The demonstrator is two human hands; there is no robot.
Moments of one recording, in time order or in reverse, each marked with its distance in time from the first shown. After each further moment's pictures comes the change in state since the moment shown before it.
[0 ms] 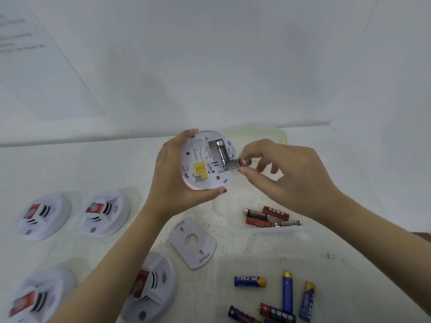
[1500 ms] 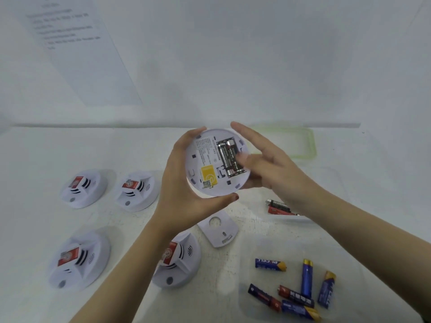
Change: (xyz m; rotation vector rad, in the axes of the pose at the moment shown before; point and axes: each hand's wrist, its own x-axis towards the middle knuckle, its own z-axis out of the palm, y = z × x) left_hand -0.045 0.040 -0.044 -0.280 0.109 -0.109; right_hand 0.020 -0.051 0.032 1.097 -0.301 0.692
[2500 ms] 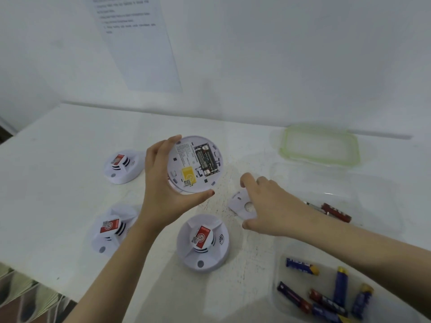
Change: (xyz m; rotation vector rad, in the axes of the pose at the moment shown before) left_hand -0.043 -0.032 -0.076 0.342 0.160 -0.177; right_hand 0.012 0.050 0.052 -1.353 -0.307 0.054
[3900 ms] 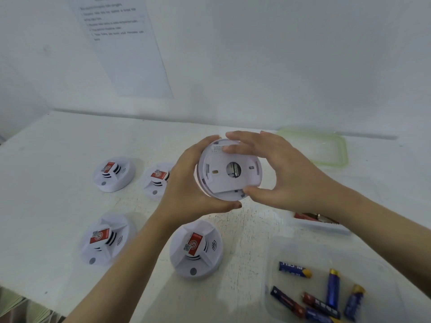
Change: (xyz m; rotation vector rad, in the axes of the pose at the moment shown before) left_hand 0.017 0.029 0.030 -0.190 -0.230 -0.009; right_hand -0.011 0.020 -0.060 0.275 0.451 -0.443
